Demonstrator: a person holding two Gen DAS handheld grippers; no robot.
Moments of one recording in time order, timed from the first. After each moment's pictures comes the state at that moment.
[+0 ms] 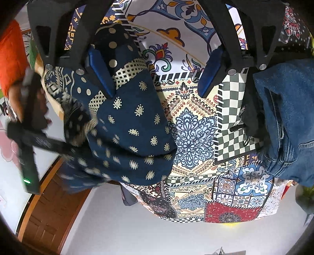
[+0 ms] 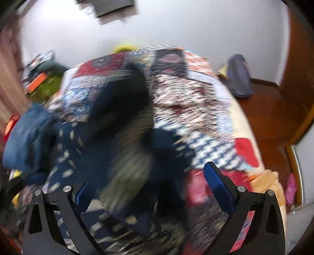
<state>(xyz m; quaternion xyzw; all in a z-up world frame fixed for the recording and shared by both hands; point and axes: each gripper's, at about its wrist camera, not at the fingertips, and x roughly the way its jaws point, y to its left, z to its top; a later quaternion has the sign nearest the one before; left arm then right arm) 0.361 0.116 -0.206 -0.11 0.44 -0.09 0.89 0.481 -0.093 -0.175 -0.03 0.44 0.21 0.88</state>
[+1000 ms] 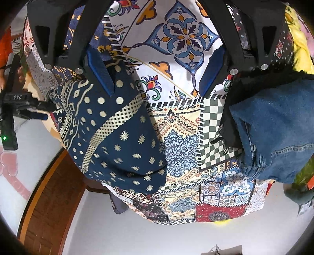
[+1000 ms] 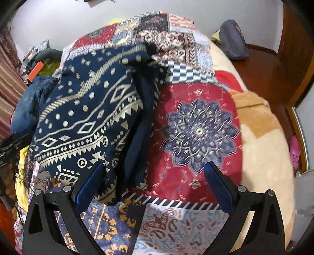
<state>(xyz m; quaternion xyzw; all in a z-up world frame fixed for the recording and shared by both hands) 0.317 0.105 -0.186 -0.06 0.47 -0.04 0.88 0.389 -0.181 -0.214 0.00 0.52 0.22 0.82</state>
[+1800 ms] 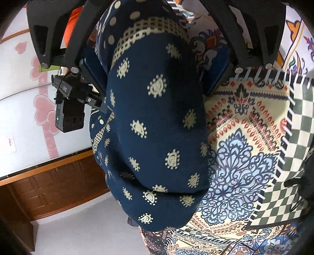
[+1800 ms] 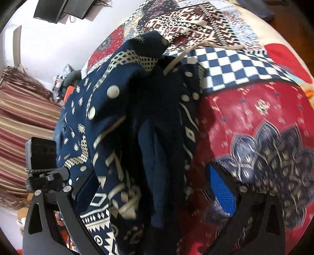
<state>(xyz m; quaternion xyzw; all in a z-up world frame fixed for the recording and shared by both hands) 0.420 0.114 -0.262 -0.34 0.53 -0.19 0.76 0.491 -0.146 -0.279 0.19 0.57 0.35 0.72</state>
